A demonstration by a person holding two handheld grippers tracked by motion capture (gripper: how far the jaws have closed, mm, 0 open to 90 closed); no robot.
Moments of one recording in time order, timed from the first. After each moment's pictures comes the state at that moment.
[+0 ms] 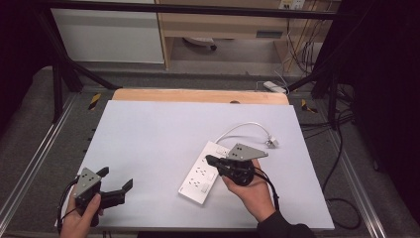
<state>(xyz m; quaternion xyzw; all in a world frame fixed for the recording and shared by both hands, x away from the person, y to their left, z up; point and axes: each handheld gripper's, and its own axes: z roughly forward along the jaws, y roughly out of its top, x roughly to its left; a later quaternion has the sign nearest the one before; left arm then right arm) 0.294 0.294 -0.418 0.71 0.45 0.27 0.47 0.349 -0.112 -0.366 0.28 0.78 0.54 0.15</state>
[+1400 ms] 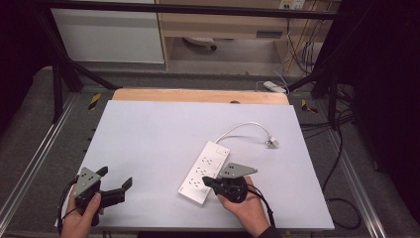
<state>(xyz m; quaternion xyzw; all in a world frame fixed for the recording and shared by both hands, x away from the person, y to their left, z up) 0.295 0.294 -0.417 0.70 0.46 0.28 0.47 0.329 -0.101 -0.419 0.30 0.81 0.50 0.10</state>
